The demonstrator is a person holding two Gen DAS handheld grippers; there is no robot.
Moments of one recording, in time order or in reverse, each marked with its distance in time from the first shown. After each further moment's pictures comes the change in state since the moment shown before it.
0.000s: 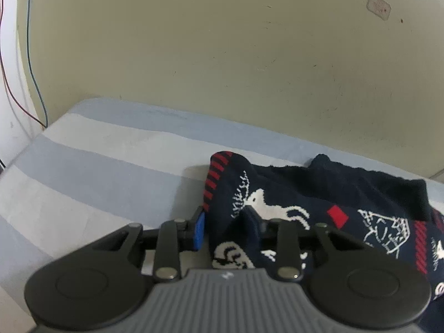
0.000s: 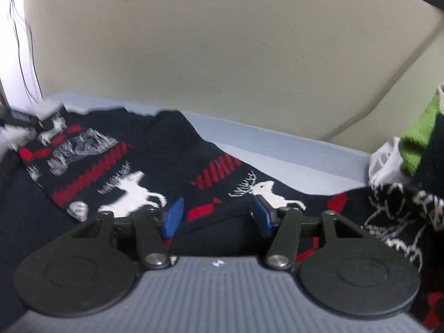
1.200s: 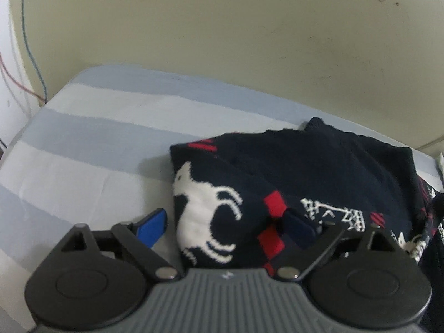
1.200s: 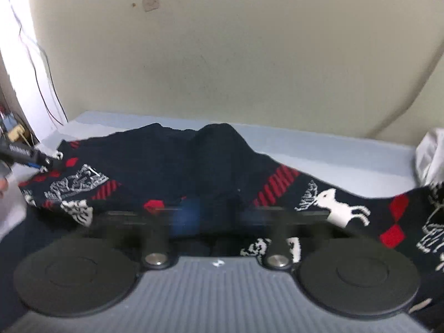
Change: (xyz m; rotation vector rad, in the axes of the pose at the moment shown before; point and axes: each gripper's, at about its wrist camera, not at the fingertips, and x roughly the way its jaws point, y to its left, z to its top) left arm -0.027 0.015 -0.003 0.022 0.170 -0.053; right arm -0.004 0.009 0.035 0.180 -0.061 0.141
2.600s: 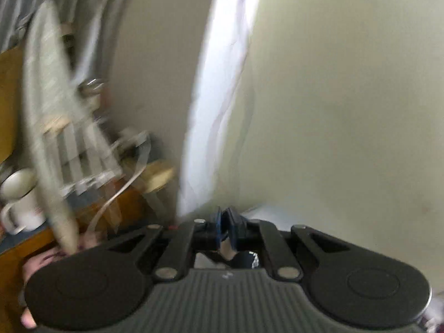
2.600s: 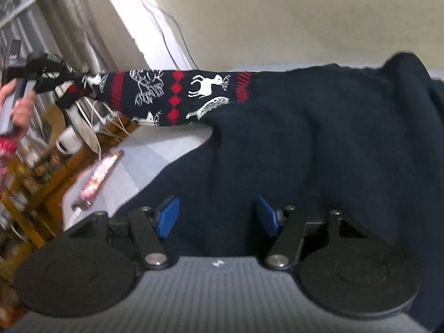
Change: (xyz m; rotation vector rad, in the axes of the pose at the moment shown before) left arm -0.285 0.121 -0.020 -0.386 -0.531 0.334; right arm -0.040 0.115 -0.112 0.004 0.104 0.502
